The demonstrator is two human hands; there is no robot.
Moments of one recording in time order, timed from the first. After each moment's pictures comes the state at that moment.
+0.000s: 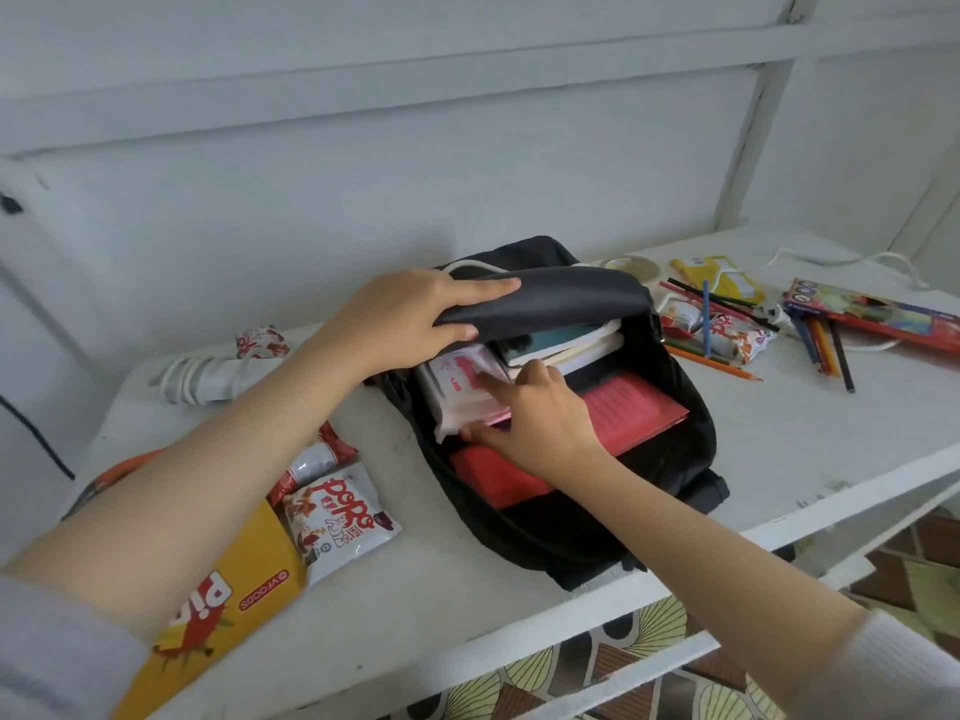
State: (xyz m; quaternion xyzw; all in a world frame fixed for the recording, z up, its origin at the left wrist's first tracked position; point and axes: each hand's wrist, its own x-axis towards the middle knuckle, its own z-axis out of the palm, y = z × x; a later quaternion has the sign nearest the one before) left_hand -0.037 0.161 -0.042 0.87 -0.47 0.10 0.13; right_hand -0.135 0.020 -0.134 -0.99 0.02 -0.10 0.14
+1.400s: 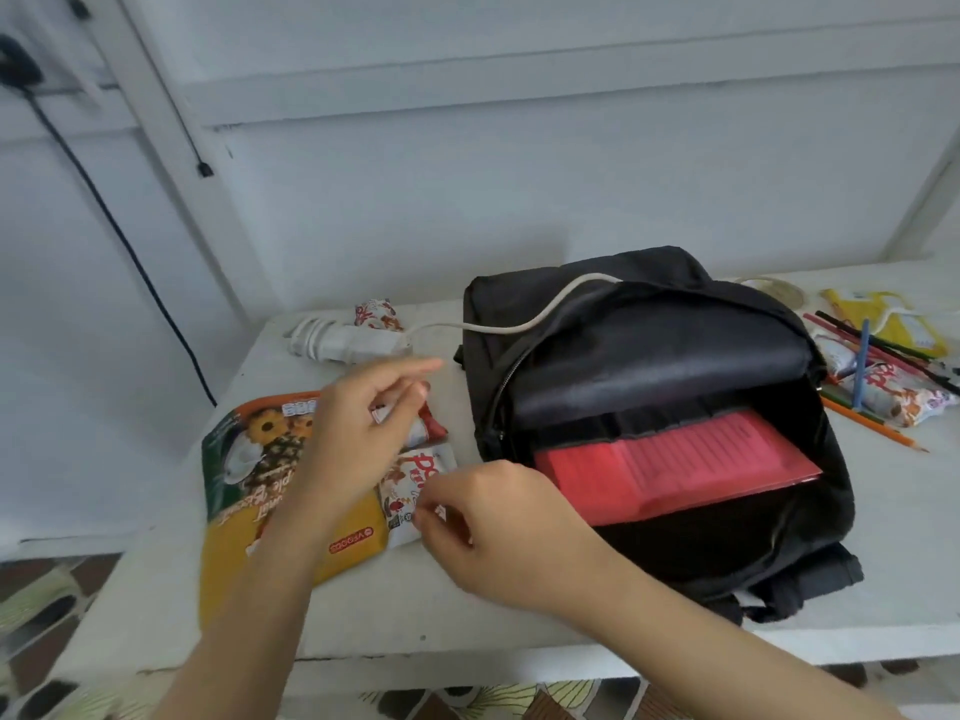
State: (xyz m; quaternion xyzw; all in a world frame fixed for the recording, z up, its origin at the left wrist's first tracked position) left_hand -0.126 0.264 -0.096 0.86 -0.16 0.18 0.45; right_hand -0.183 0.114 -0.110 -0.91 -0.30 -0.09 0.27
